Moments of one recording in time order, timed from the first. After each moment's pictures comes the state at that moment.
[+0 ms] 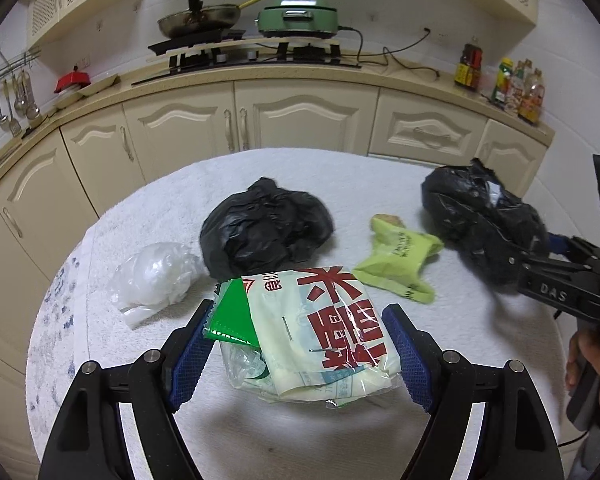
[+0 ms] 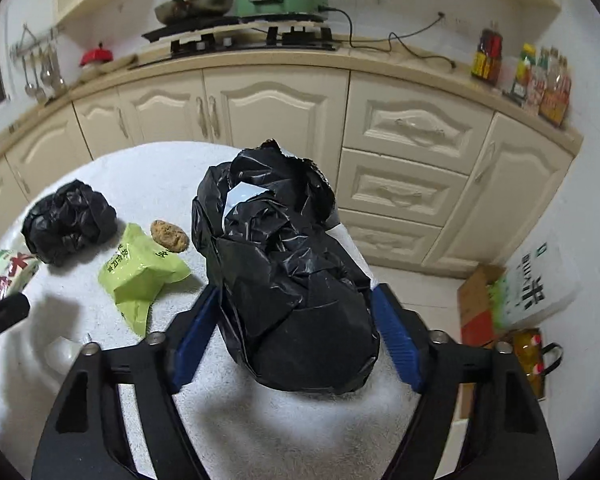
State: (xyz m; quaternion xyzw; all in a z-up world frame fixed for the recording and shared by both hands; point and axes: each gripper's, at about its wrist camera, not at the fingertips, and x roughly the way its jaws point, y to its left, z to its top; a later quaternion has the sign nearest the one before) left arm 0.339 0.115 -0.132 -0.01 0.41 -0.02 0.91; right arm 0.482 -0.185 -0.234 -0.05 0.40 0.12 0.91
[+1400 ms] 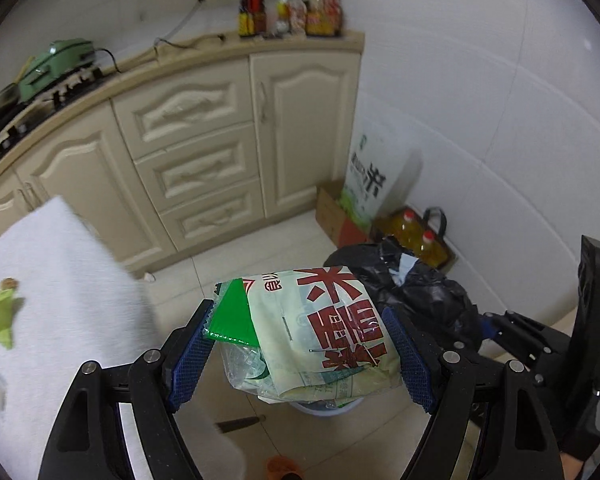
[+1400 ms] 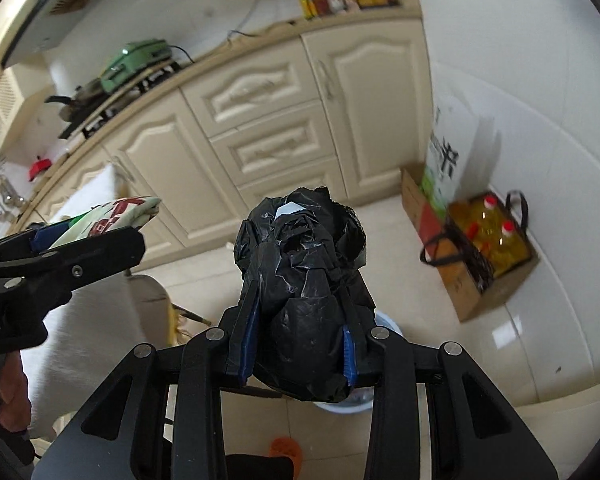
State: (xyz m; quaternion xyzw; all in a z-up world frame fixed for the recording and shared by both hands) left arm 0.366 -0.284 -0.171 0.11 0.43 -0.24 0.86; right arm 0.340 -0.490 -0.292 0.16 0.40 0.02 0.90
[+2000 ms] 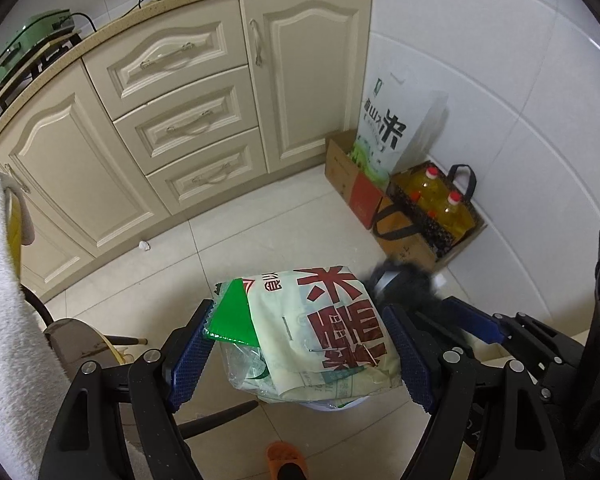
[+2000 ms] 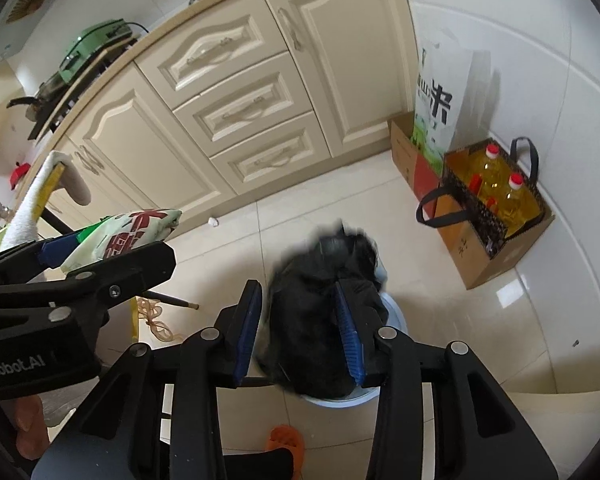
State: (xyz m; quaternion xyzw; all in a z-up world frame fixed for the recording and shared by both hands) left arm 0.450 -0.383 -0.267 0.14 0.49 -0.21 0.83; right arm 0.379 -0.518 -0.368 0.19 0.46 0.01 0.87
